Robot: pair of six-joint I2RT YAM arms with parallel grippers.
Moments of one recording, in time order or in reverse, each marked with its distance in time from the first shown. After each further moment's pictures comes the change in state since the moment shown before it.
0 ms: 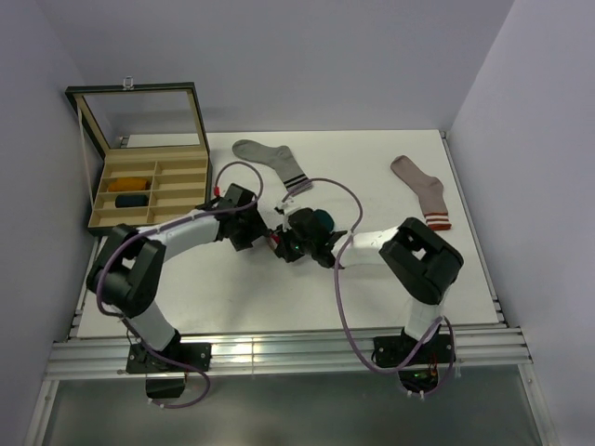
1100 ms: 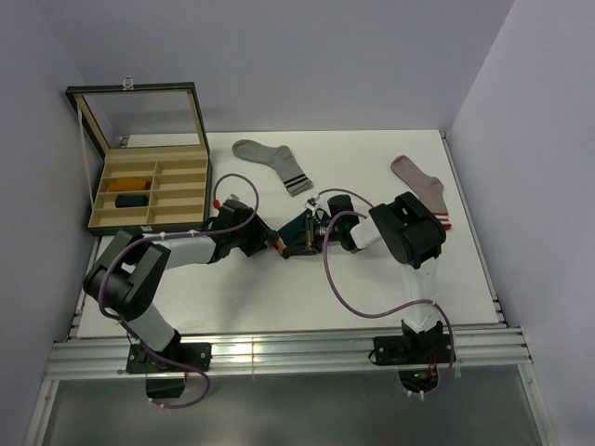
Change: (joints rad) left arm 0.000 -0.050 -0.281 0.493 0.117 -0.149; right arm -0.382 0.285 -0.027 0.356 -0.927 0.558
